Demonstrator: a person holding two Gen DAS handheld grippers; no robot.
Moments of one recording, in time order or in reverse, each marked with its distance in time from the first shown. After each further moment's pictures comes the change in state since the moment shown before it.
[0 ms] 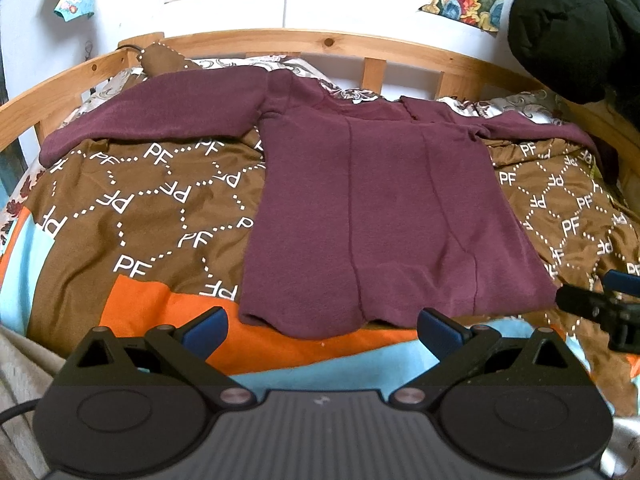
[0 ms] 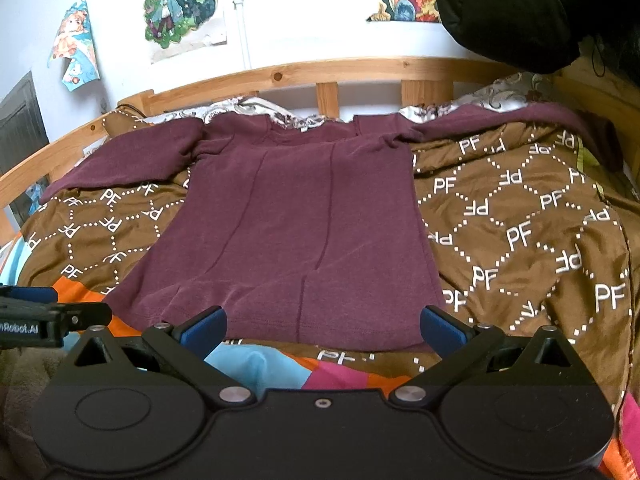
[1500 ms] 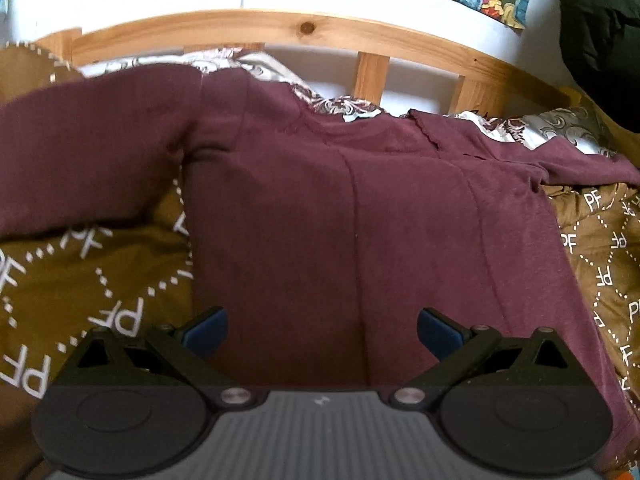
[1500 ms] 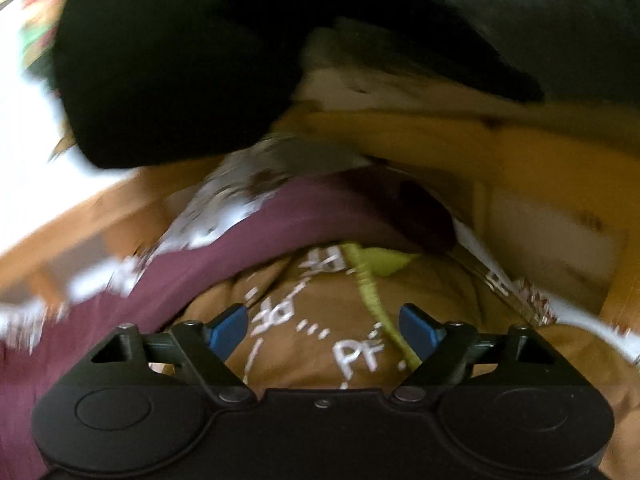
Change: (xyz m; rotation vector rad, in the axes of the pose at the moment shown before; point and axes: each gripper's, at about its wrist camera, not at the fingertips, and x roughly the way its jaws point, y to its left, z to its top) left arm 0.195 0.007 0.109 0.033 -0.005 -0.101; right arm 0.130 -0.273 0.140 0.520 -0.200 -0.510
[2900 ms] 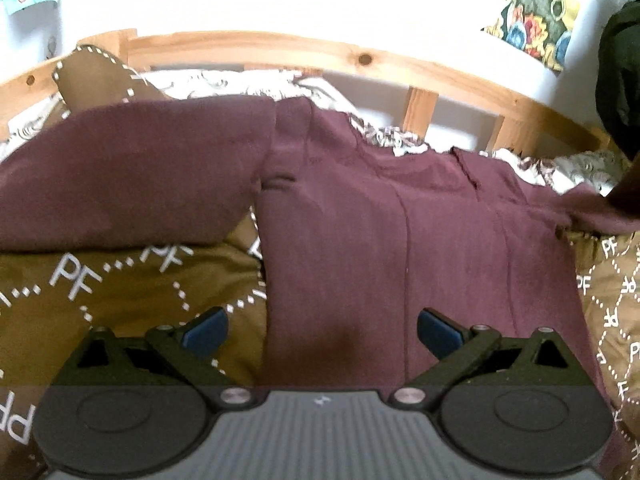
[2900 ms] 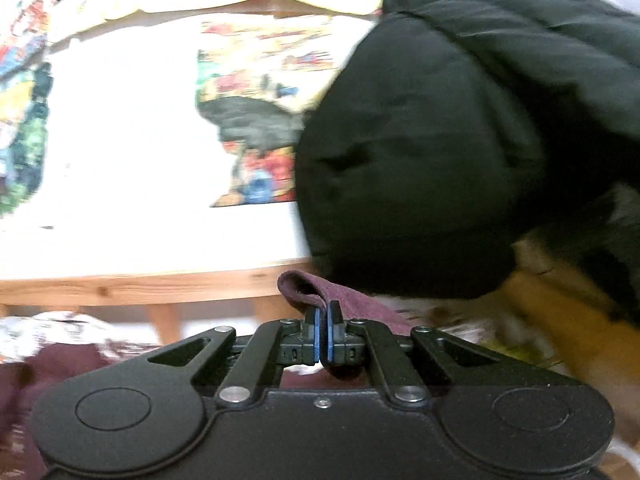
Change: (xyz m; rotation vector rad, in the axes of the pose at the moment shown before) left arm -0.037 0.036 0.021 -0.095 -0.032 0.069; right arm -0.111 0.152 0.012 -0.323 -0.223 0.273
